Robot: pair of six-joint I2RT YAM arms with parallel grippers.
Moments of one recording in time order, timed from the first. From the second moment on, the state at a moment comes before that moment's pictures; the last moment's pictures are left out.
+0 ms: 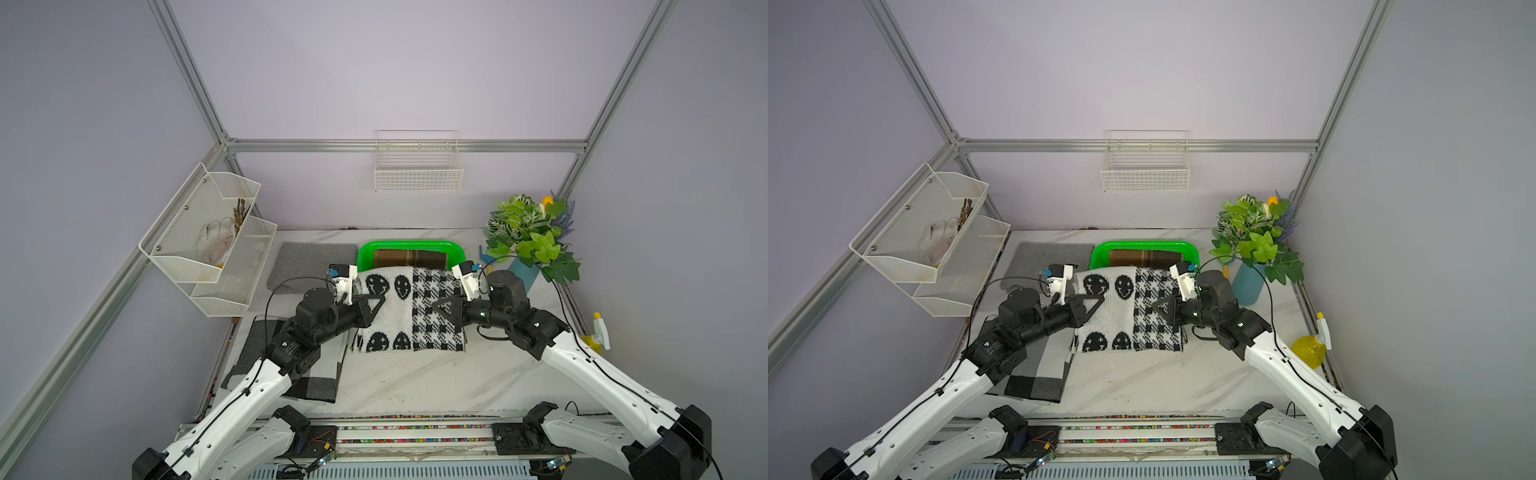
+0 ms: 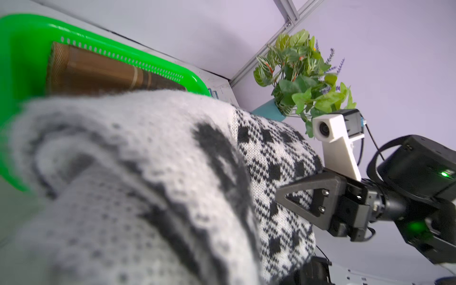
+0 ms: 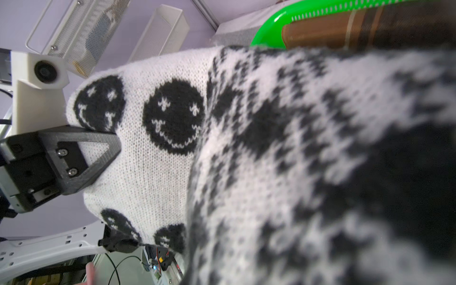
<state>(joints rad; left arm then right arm) -0.54 0.96 0.85 -0.17 0.24 -0.68 0.55 1.13 0.99 -0.34 -0.42 0.52</state>
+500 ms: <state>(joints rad) -0.30 1.70 1.41 -0.16 0.35 -0.62 0.43 1.75 1.59 -0.47 -0.25 0.38</state>
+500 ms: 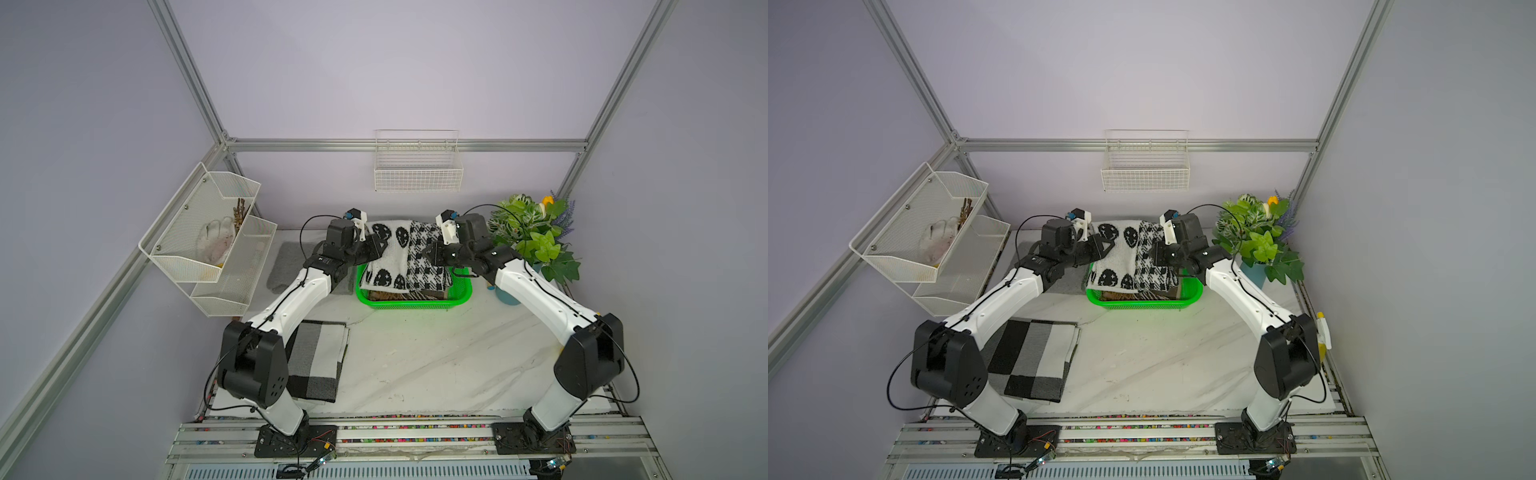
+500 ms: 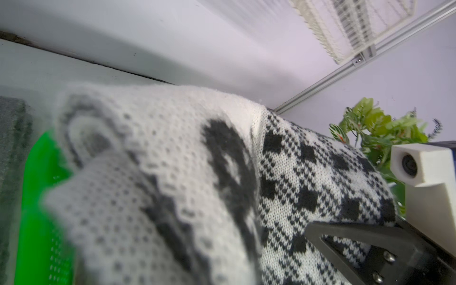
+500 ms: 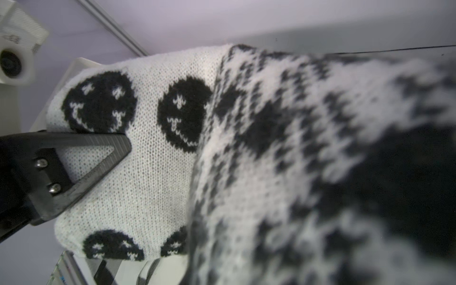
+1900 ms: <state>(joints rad) -0.32 2.17 1.62 -0.22 0.25 -0.43 0.40 2.19 1.79 -0.66 0.14 0.21</state>
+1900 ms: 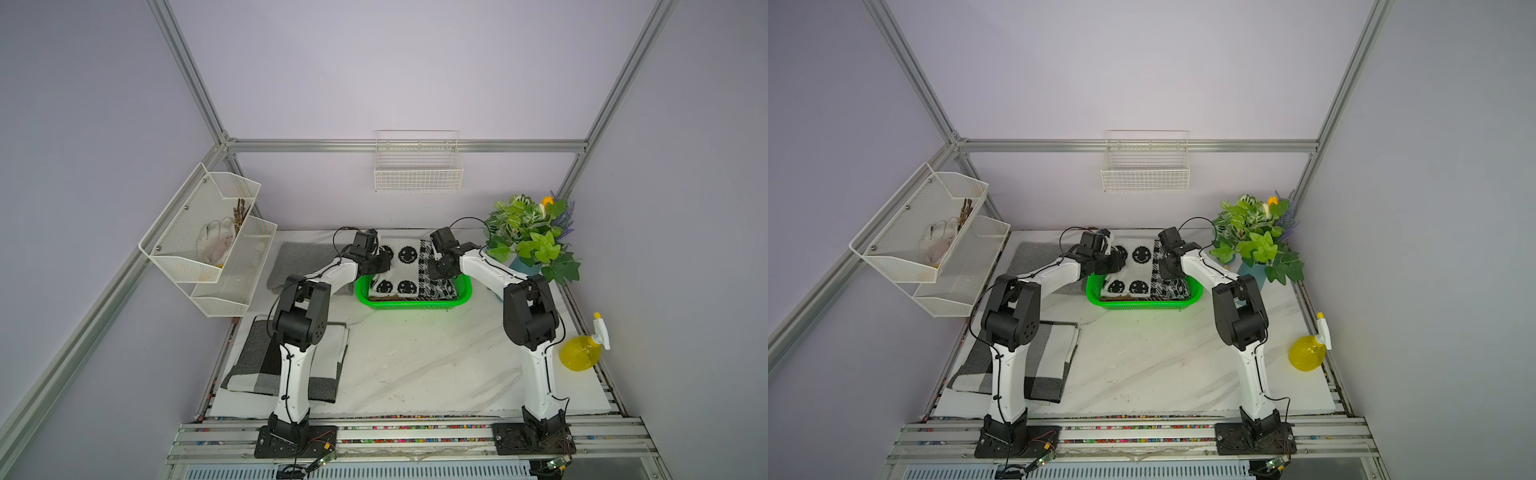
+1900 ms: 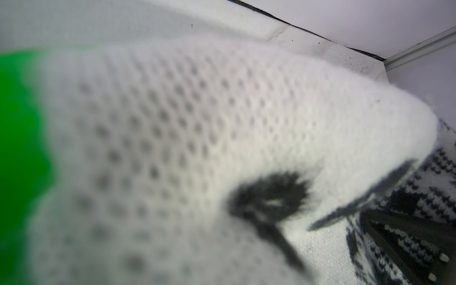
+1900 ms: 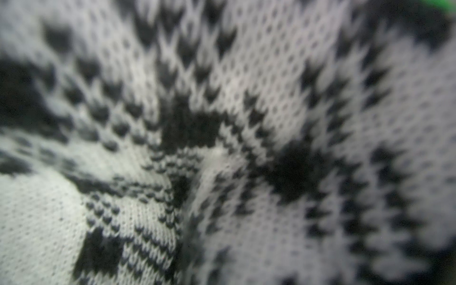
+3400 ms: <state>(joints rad) -0.34 1.94 1.57 -0.16 0.11 -0.34 0.56 2.14 1.91 -0.57 0.41 0.16</state>
